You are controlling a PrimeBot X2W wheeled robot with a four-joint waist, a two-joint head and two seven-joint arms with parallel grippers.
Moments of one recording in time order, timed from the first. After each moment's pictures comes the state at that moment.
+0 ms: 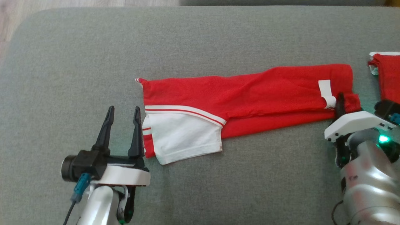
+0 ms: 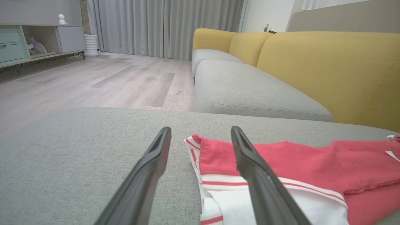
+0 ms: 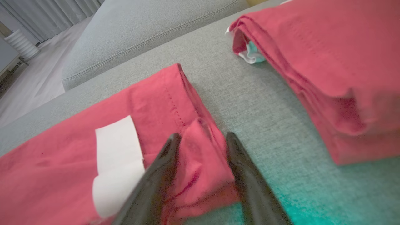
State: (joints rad) left arm -0.18 0.05 -0.20 0.25 -0.23 -0.01 -0.25; right arm -0.63 -0.06 -0.41 1.05 0.07 0.13 -0.15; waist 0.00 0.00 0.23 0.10
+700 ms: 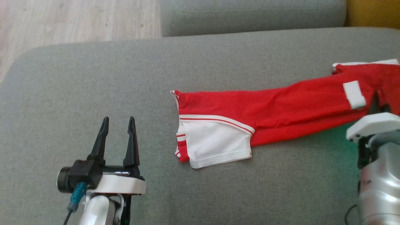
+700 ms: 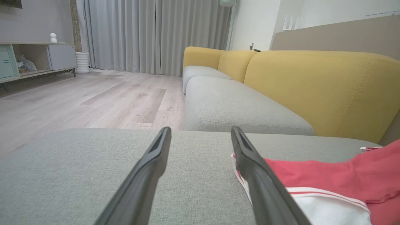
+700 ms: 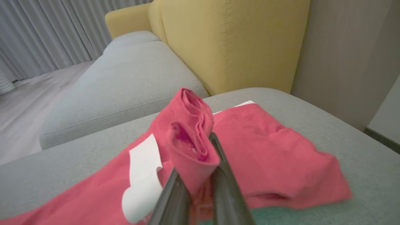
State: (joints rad) left arm -0.13 0.05 -0.16 0.25 -0.22 -0.02 -0.25; right arm -0.57 -0.06 -0.56 0.87 -0.16 0.13 -0.20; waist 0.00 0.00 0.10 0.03
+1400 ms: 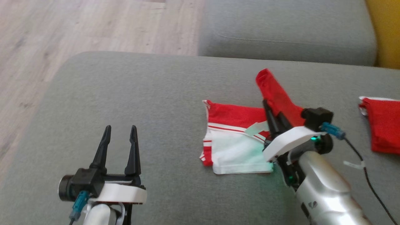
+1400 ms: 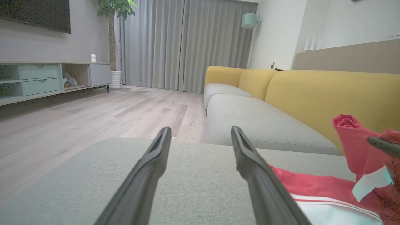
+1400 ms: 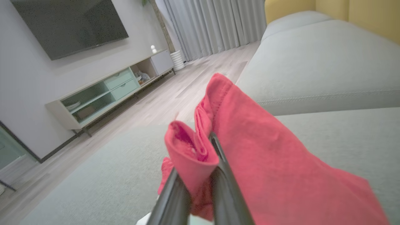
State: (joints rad) left arm -0.08 0.05 -0.17 0.23 -0.20 -0.03 -0.25; right arm -0.49 -0.06 0.40 0.80 0.55 0.13 -0.24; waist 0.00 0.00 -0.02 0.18
